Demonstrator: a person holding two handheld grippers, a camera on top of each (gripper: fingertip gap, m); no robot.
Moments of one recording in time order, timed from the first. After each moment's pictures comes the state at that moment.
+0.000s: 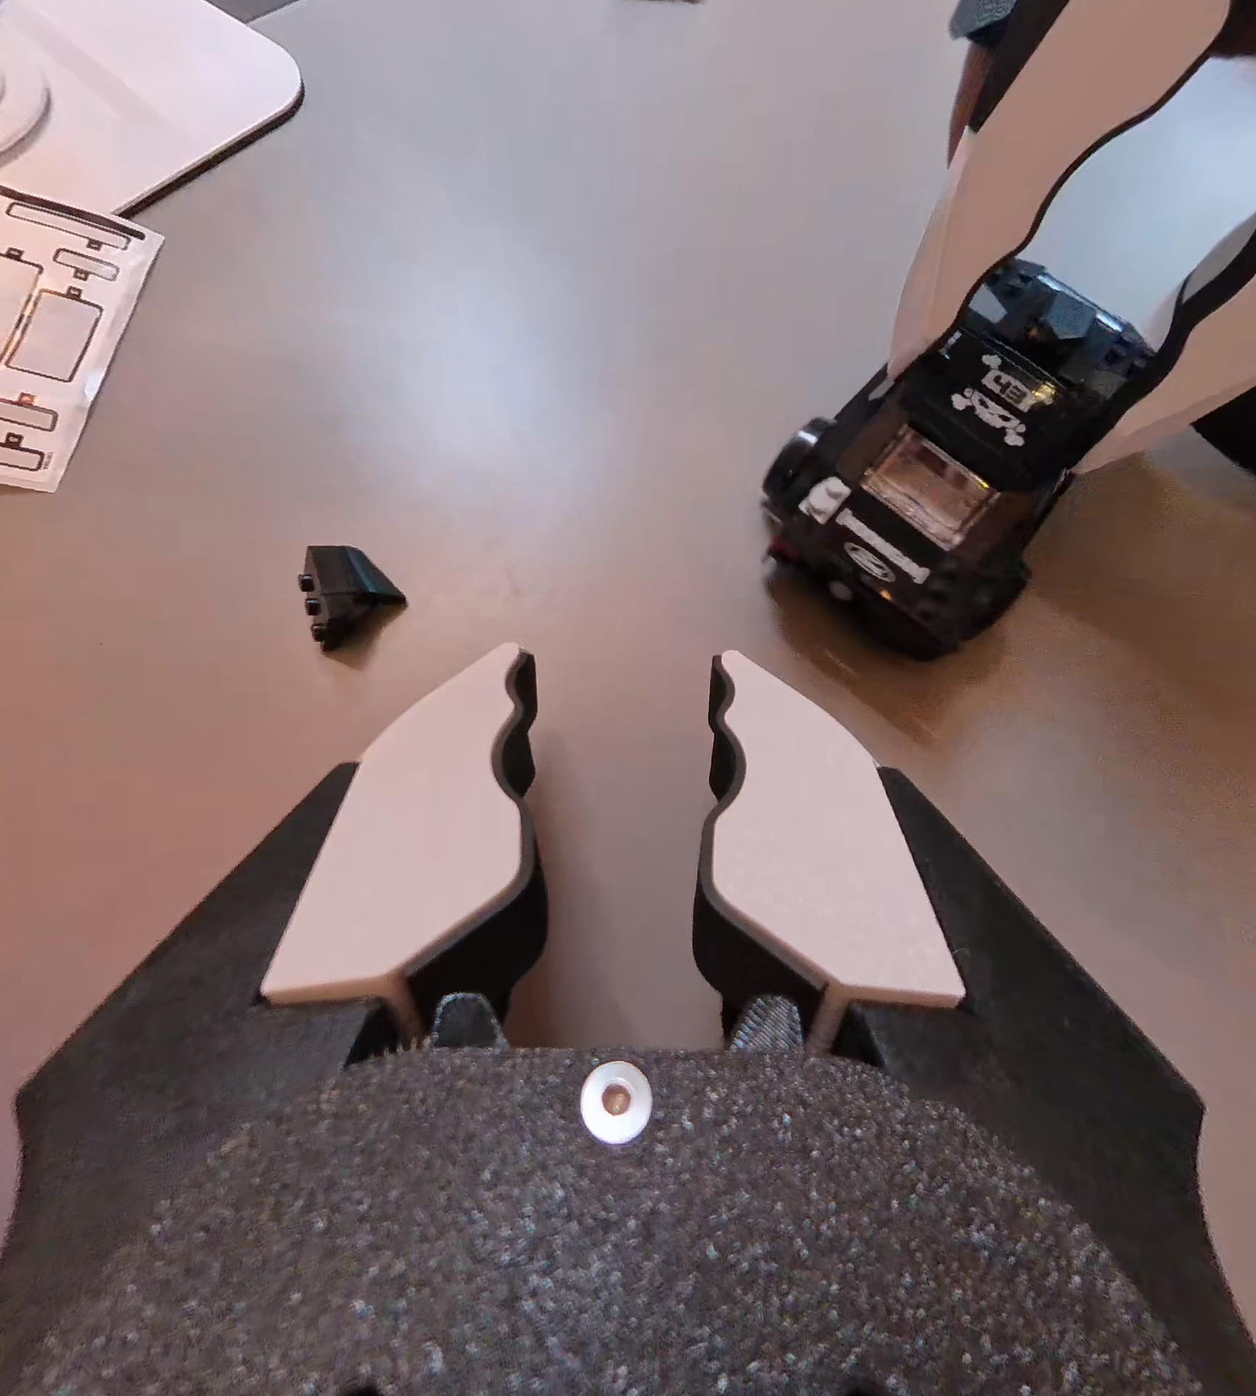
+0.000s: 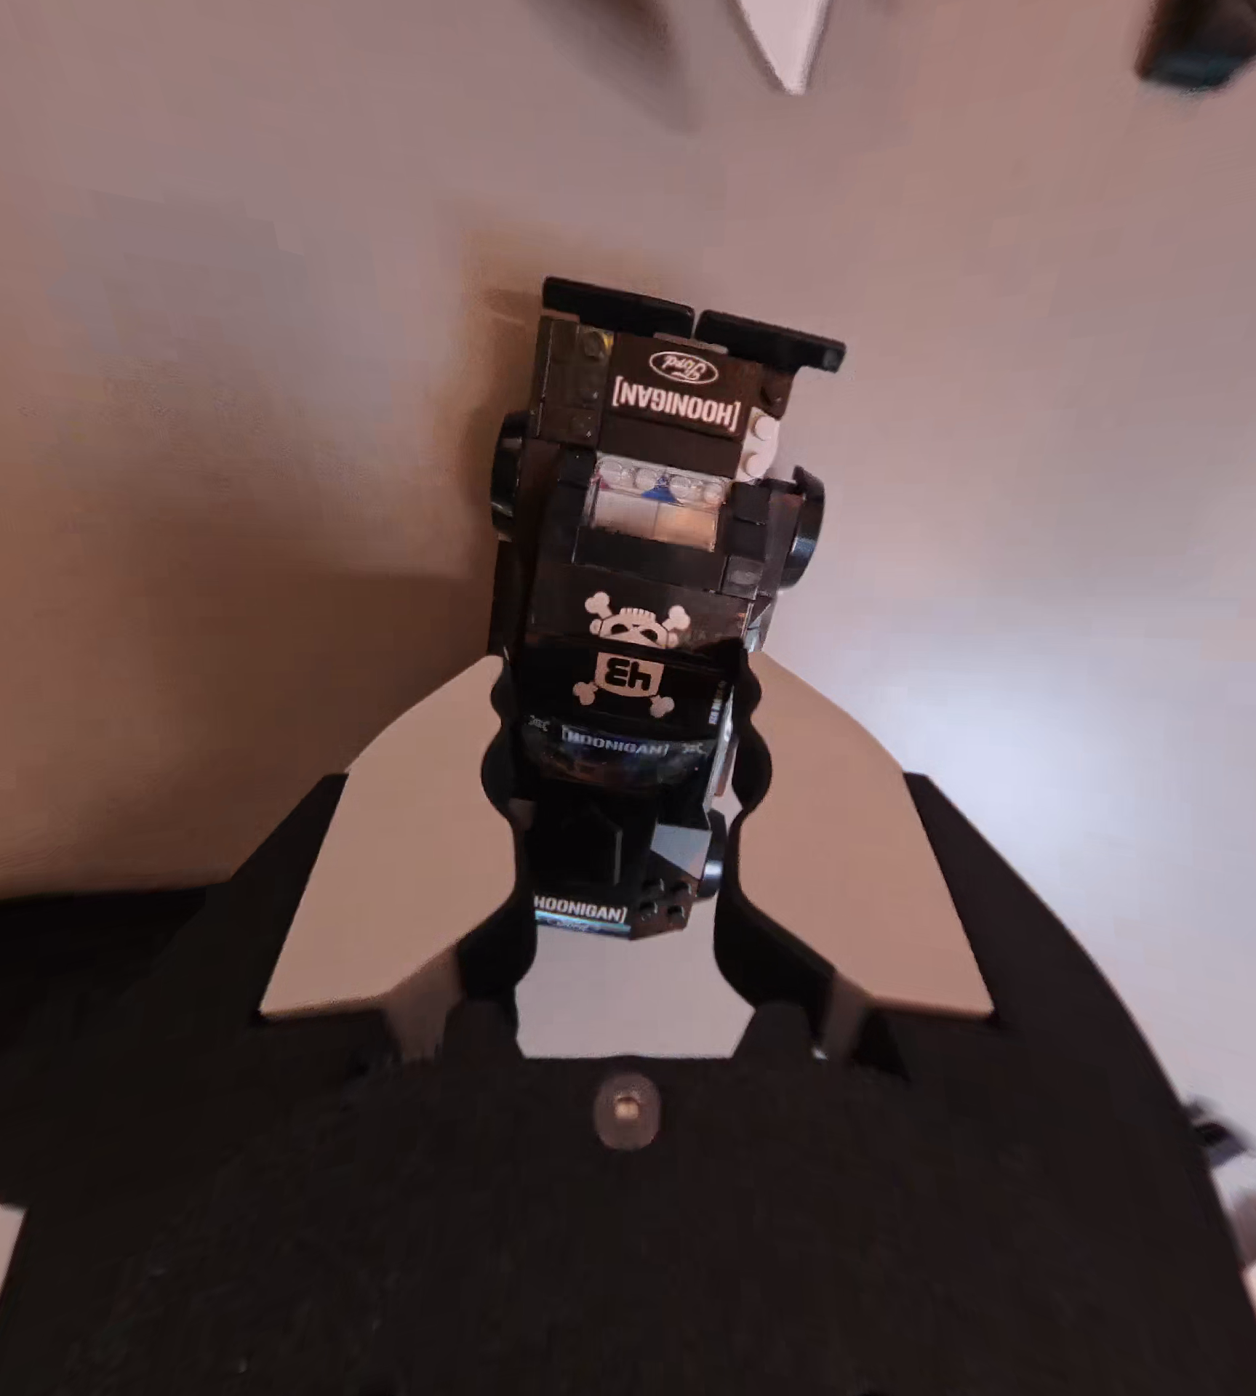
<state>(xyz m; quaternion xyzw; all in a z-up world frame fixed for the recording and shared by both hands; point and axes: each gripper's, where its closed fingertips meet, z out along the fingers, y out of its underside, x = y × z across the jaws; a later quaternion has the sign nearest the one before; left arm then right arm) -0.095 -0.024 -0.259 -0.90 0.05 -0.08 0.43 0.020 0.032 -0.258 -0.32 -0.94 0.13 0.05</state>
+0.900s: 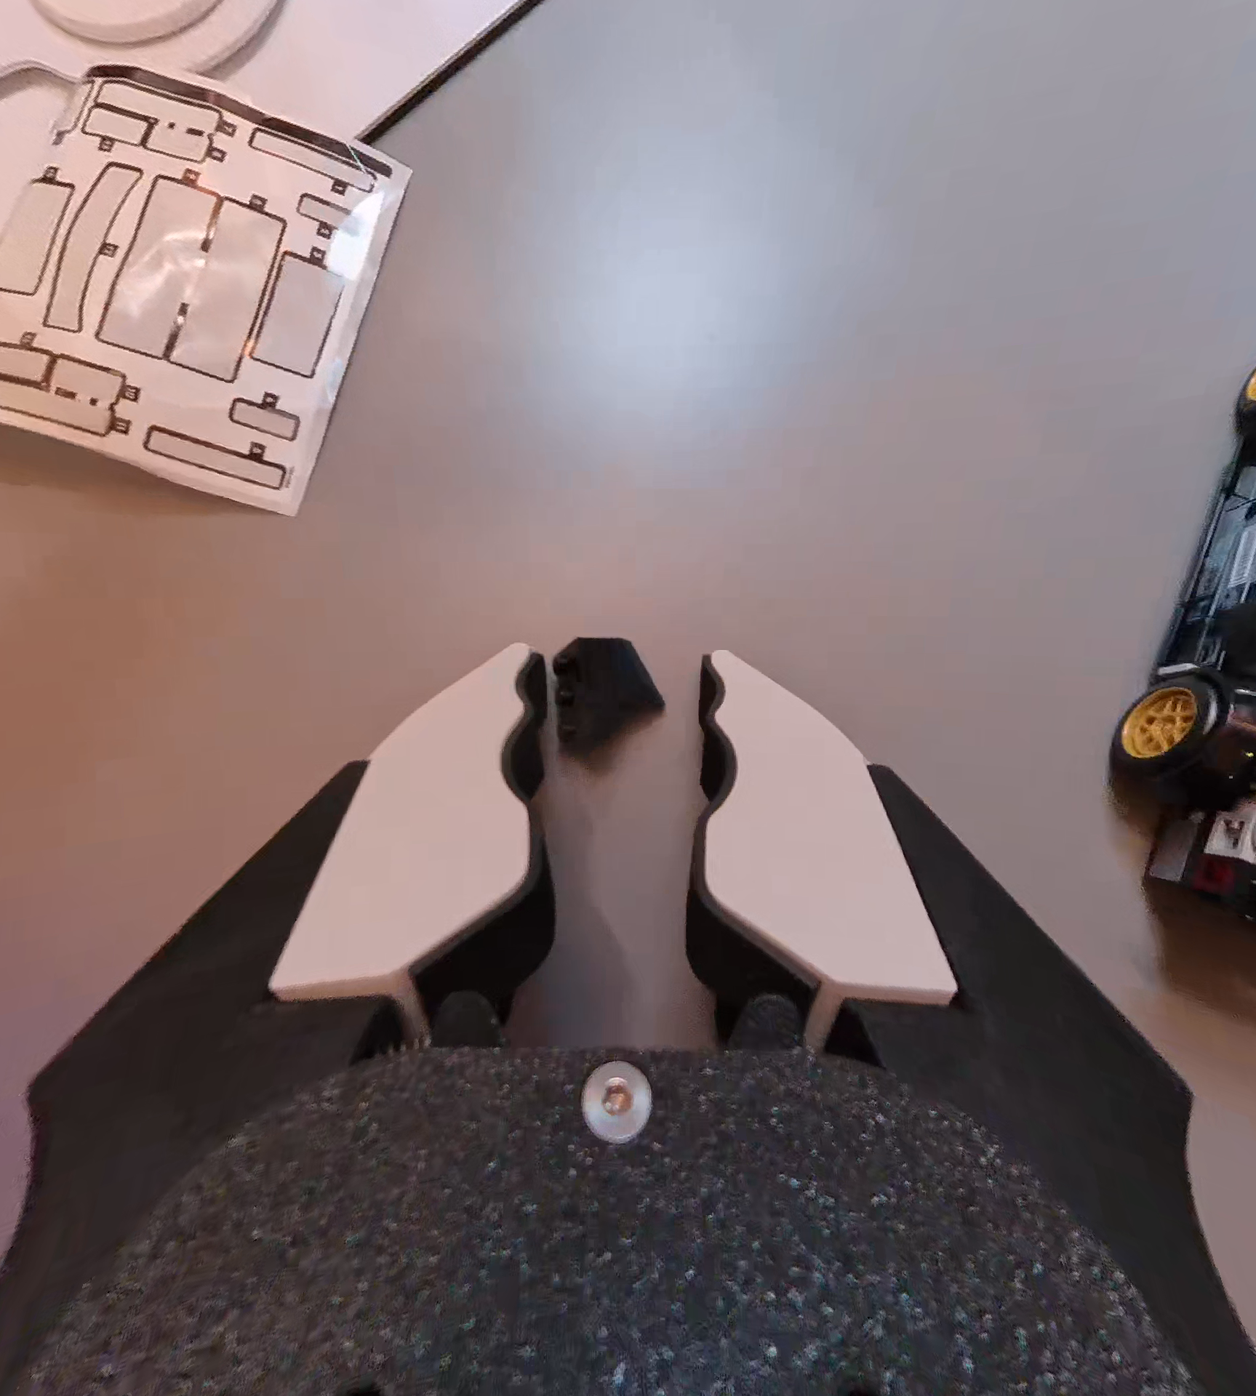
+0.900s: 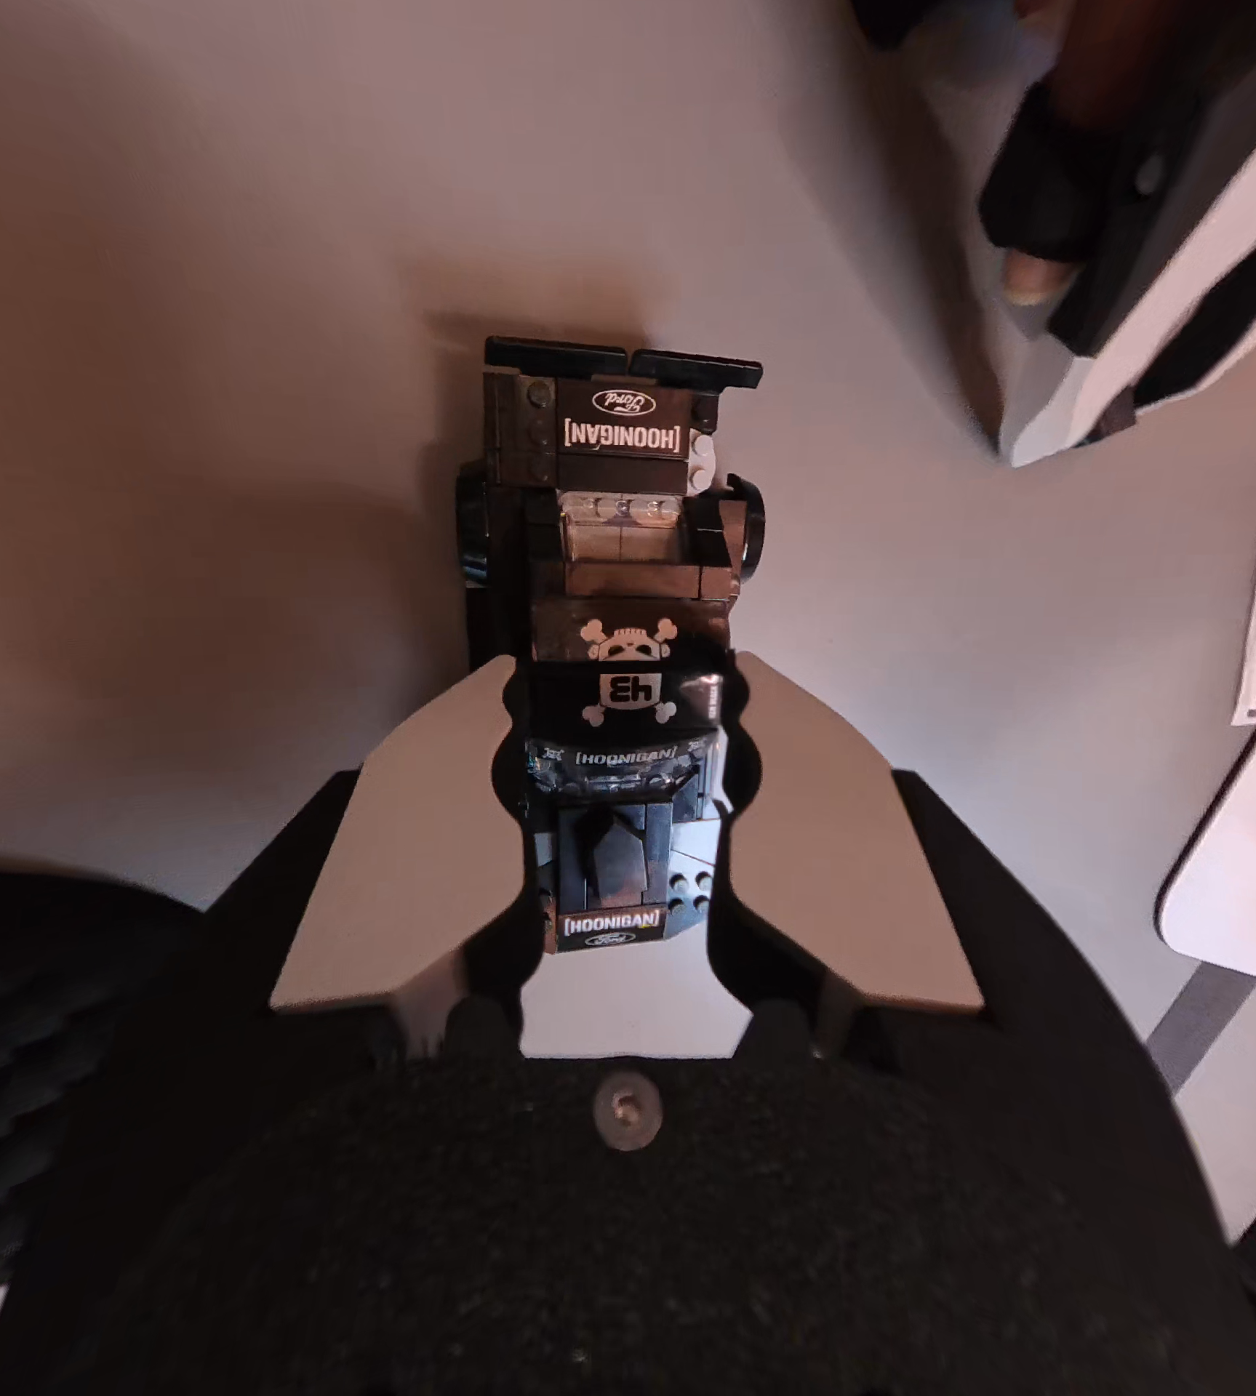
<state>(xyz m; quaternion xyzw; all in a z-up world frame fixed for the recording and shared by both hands) -0.162 0.023 -0.284 -0.94 -0.01 0.01 0.35 0.003 0.017 -0.251 -0.16 -0.97 0.13 0.13</state>
